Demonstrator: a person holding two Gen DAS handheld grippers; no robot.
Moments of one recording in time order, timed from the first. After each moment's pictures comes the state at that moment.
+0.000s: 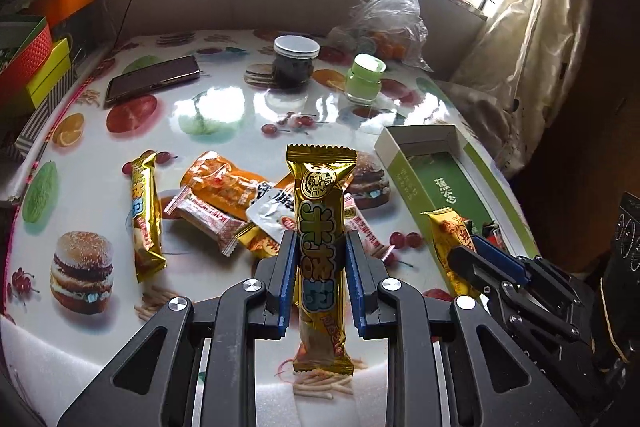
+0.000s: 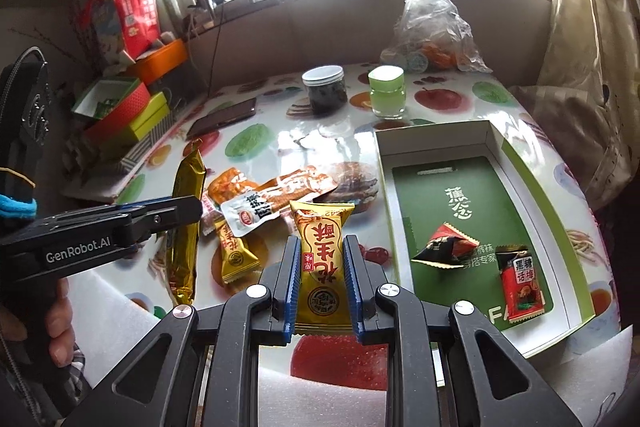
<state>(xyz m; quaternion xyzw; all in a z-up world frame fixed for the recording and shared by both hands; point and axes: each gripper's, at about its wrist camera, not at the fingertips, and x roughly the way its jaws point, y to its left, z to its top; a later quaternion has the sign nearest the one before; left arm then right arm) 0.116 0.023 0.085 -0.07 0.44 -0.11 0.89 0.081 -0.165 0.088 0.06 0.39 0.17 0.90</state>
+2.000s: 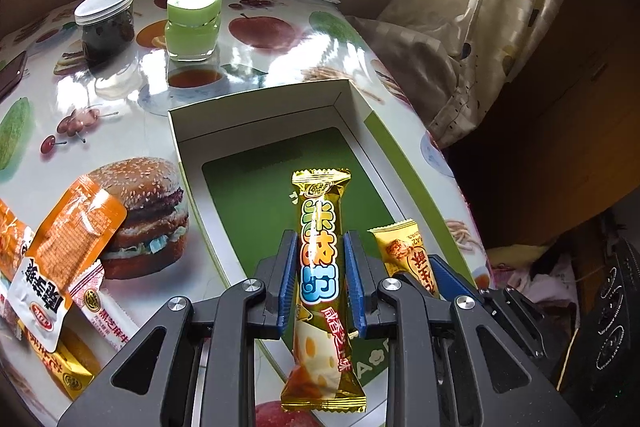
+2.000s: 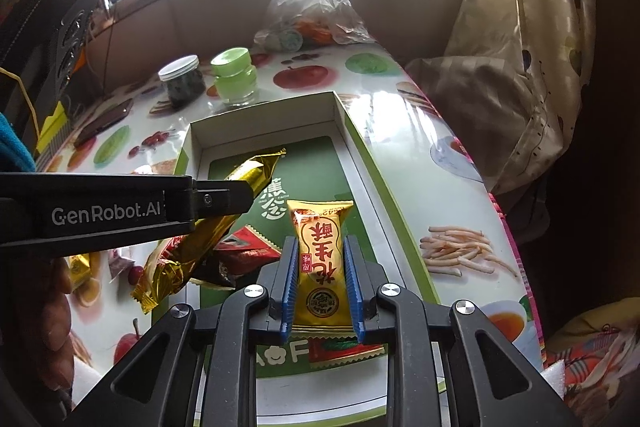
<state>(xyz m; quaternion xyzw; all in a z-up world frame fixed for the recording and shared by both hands) 0.209 -0.136 0.036 -0.07 0.53 -0.22 0.82 0.120 -0.265 0.049 0.04 0.42 0.03 0.91</state>
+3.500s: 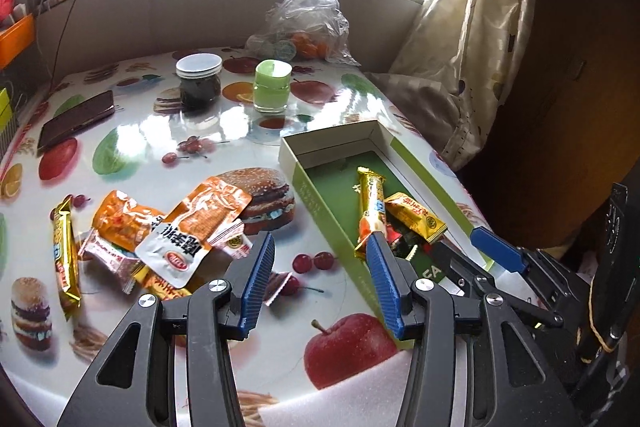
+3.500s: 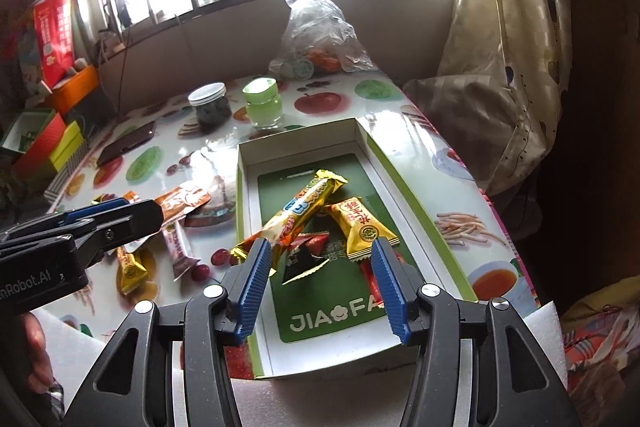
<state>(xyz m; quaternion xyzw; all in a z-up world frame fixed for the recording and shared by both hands) 0.121 -0.049 0.092 -0.04 0.42 -0.19 0.89 0.072 -0.228 0.090 0.06 0.39 0.02 0.92</state>
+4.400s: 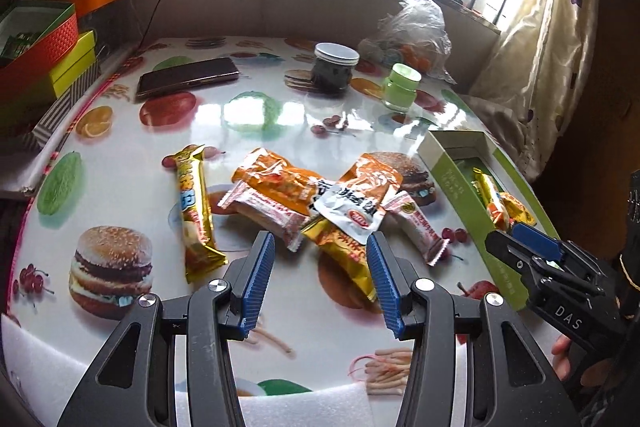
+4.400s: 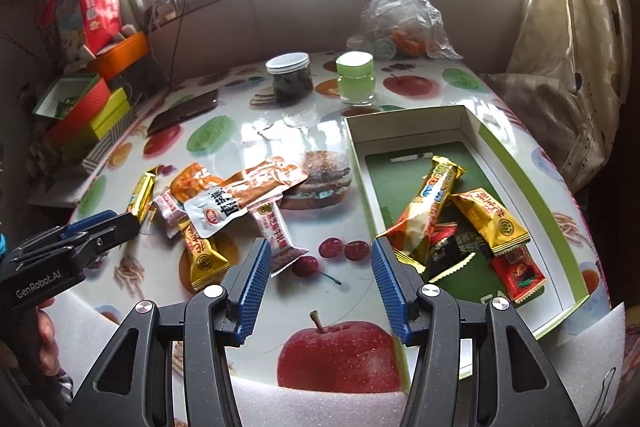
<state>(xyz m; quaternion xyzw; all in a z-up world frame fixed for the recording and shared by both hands) 0.104 0.082 0.061 -0.07 0.42 -0.08 0.90 0.090 -0.146 0.074 0.04 0.41 0.11 0.90</state>
